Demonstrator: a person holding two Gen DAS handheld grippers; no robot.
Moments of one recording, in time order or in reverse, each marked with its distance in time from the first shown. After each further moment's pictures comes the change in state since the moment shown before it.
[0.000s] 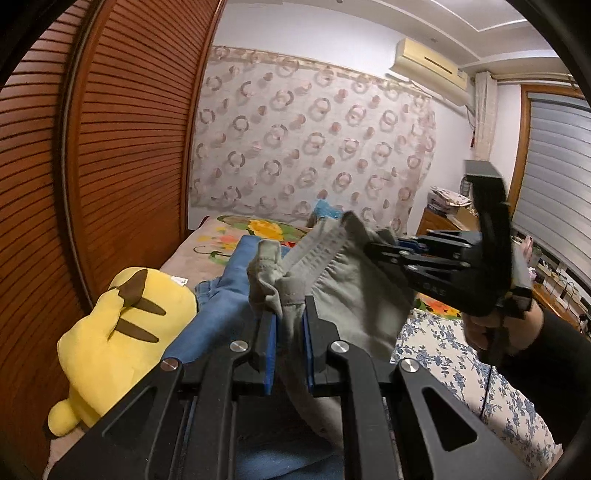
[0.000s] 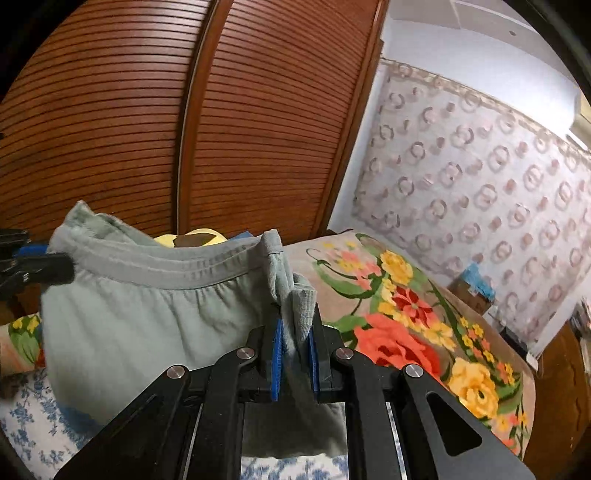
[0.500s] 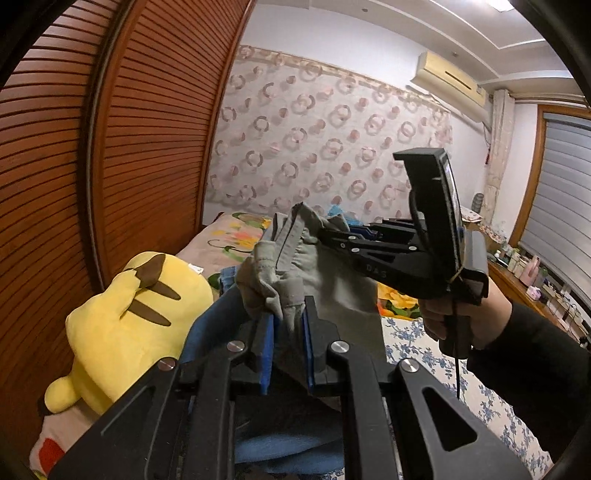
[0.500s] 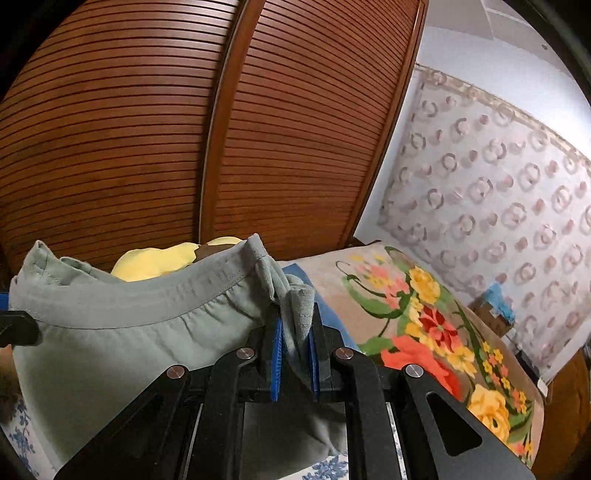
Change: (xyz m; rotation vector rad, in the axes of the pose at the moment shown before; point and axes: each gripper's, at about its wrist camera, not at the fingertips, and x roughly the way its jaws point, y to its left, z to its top) left arm -0.013 0.012 -0.015 -0.081 -0.016 0.042; right arm 0.035 0.007 0.015 -0.062 -0.005 0.082
